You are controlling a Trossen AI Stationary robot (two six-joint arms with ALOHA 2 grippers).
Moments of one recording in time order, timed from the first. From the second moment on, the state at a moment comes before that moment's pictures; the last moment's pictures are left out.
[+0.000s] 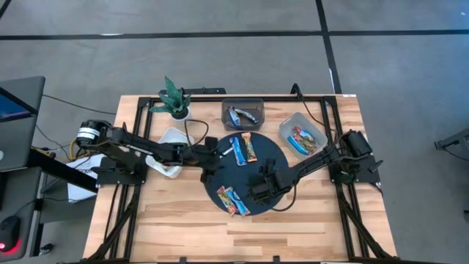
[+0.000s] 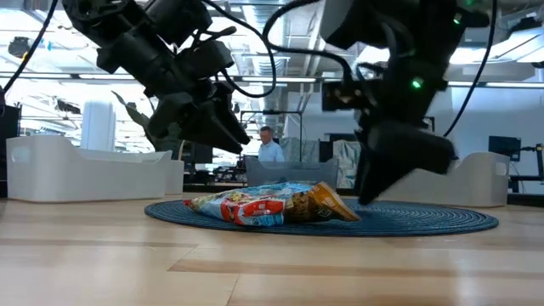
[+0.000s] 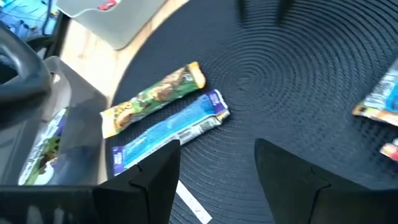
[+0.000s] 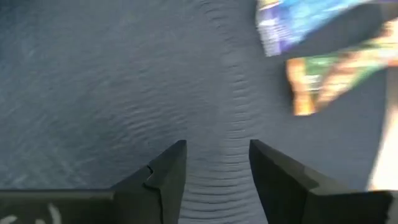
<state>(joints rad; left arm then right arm) -0.03 1.52 0.66 0.23 -0.18 0.40 0.34 1.91 1.16 -0.66 0.45 0.34</state>
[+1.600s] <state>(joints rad) -0.02 1.79 1.01 -0.04 -0.12 0.81 0.50 1.82 1.14 -0.68 0.52 0.42</state>
